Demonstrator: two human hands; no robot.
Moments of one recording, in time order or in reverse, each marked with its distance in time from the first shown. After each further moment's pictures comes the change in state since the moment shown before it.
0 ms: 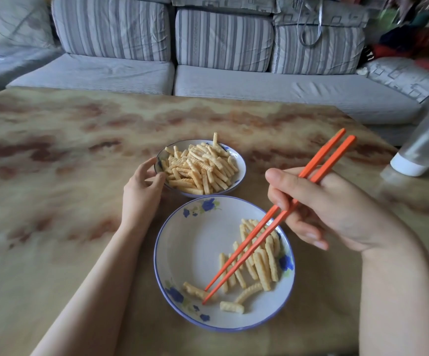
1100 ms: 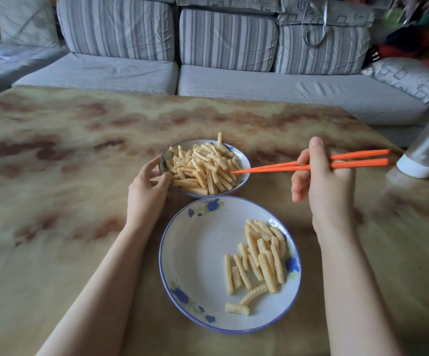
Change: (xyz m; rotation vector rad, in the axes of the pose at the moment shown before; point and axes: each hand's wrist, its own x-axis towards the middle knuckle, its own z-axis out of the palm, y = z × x) left_hand 0.001 -0.002 0.000 -0.015 -0.001 0.002; right_hand 0.047 0.041 0.001 0.180 0.899 -0.165
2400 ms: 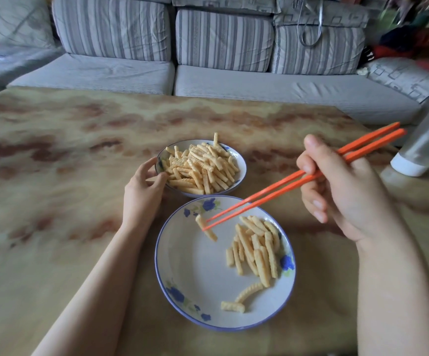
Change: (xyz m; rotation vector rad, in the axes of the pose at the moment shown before) left_hand -0.003 0.006 -0.001 0.023 0.011 -0.007; right_hand -0.013 -0.040 -0.027 0.016 -0.448 0.042
